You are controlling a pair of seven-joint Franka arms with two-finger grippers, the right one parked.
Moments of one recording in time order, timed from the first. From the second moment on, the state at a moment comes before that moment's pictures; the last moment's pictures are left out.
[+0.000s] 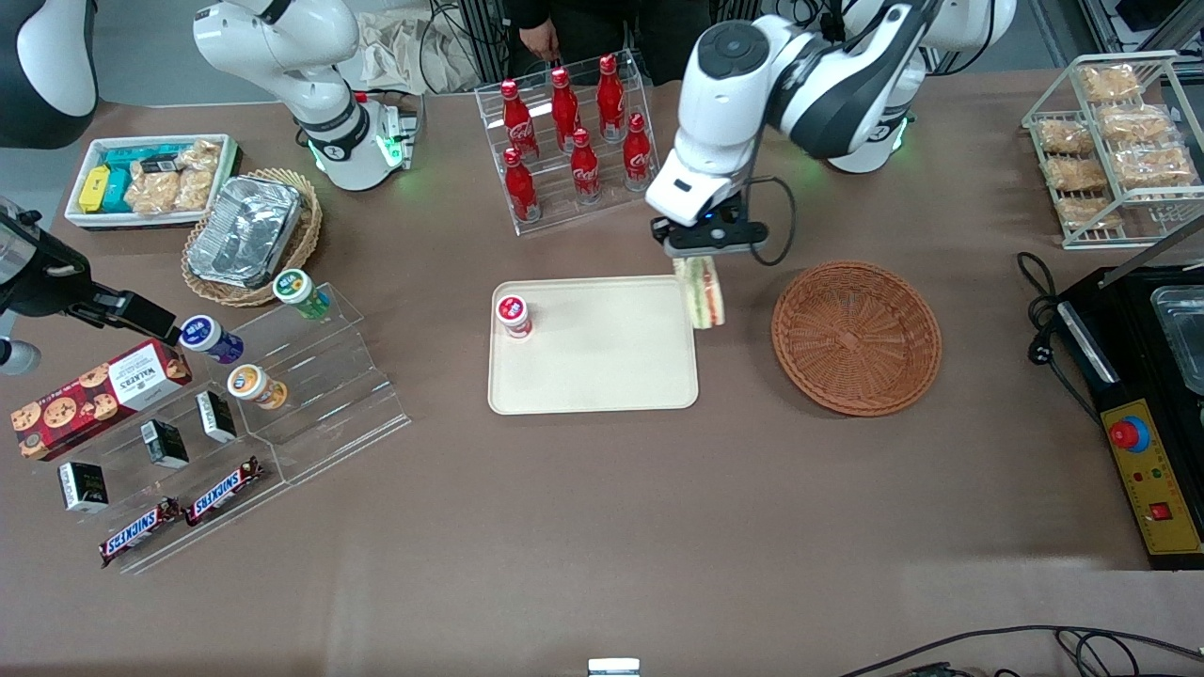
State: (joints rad) arm -0.28 0.03 -0.53 -2.10 0.07 2.22 -0.91
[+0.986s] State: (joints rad) arm -0.32 0.35 -0.52 -2.12 0.33 2.42 -0.91
